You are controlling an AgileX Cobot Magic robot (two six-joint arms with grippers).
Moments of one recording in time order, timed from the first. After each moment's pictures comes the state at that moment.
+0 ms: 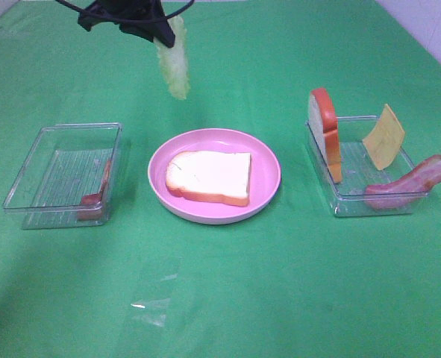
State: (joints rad) left arm -0.32 2.26 -2.22 -0.47 1.07 -0.02; right arm 0.09 0.00 -0.46 0.06 1.11 -0.04
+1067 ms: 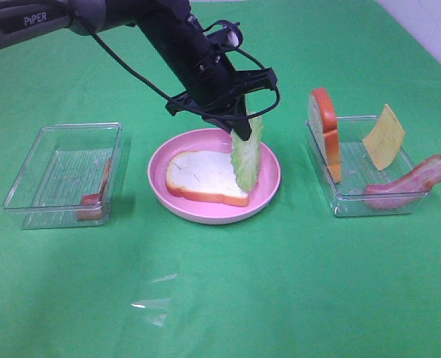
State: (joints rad) left arm -0.51 2.44 -2.22 -0.51 1.12 -0.03; right arm 0.09 0.00 -0.46 0.06 1.11 -0.04
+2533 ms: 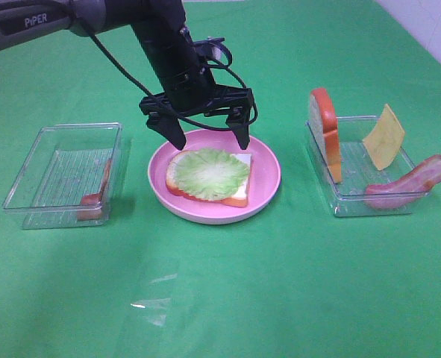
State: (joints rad) left arm -0.51 2.45 -2.22 -0.29 1.18 -0.13; right arm 0.09 0.00 -0.46 0.06 1.11 -0.04
